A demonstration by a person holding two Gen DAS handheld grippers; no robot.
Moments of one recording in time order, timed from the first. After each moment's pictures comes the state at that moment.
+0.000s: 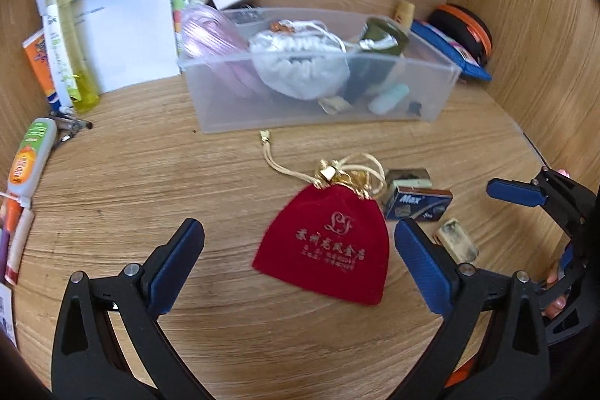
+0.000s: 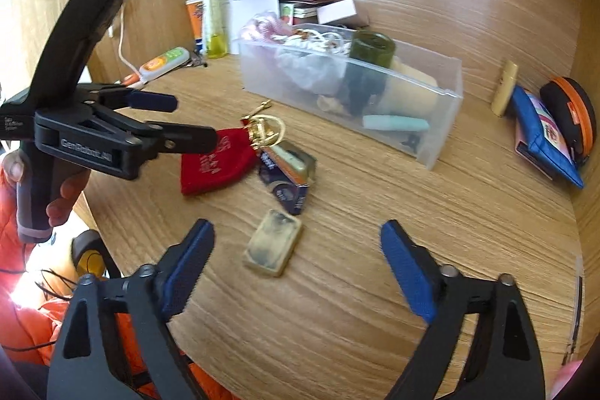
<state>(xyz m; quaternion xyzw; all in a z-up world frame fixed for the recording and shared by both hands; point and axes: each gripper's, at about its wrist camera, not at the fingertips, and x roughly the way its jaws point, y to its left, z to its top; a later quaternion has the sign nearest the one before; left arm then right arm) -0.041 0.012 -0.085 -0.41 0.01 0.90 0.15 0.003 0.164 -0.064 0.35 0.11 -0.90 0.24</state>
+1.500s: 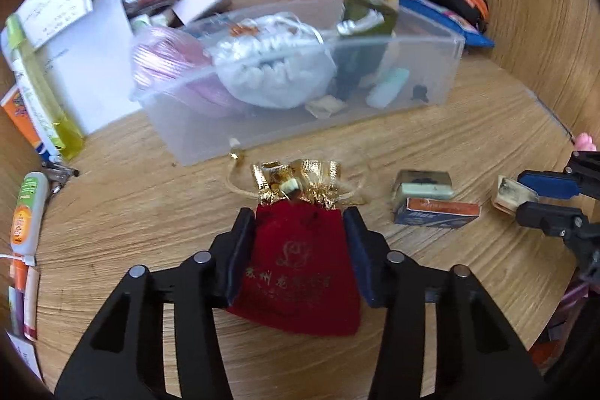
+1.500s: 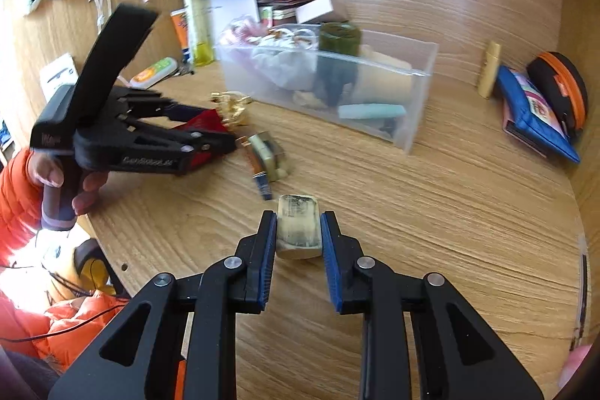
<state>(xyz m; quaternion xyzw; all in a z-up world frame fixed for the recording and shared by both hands) -0.064 0.031 -0.092 -0.39 0.10 0.90 0.14 -0.001 0.200 -0.060 0.35 0.06 -0.91 0.22</state>
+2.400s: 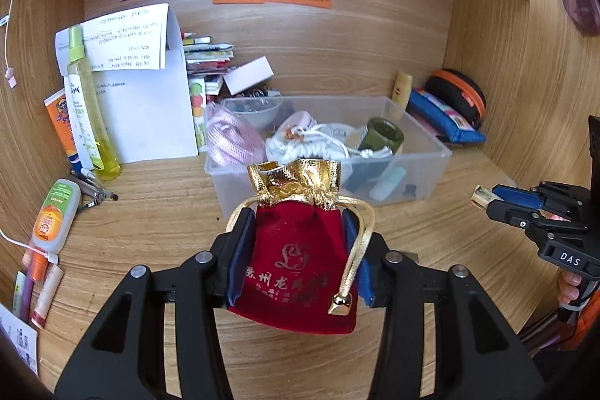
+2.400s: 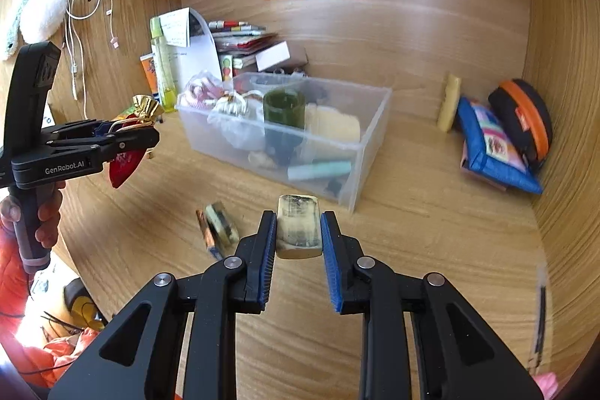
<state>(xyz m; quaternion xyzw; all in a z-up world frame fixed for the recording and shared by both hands) -0.047 0.000 -0.031 -0.30 0.00 0.95 0.13 -0.025 0.220 -0.012 0.30 0.06 -0.93 0.18</state>
